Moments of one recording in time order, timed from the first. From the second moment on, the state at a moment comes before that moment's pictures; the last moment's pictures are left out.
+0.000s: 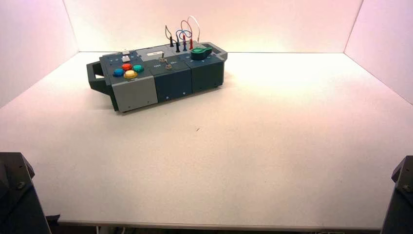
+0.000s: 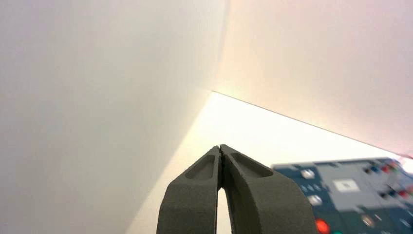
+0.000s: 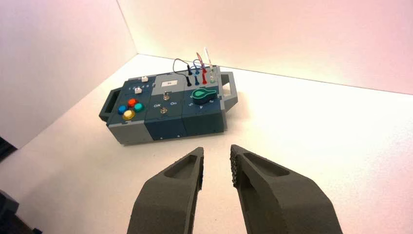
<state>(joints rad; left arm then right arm) 0.47 -0.78 0.87 -0.18 0.36 0.12 0.47 -1.30 1.18 0.08 0.49 0.08</state>
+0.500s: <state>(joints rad) 0.56 -0.50 0.70 -0.18 0.34 0.14 0.47 -1.24 1.18 0.08 0.50 0.08</state>
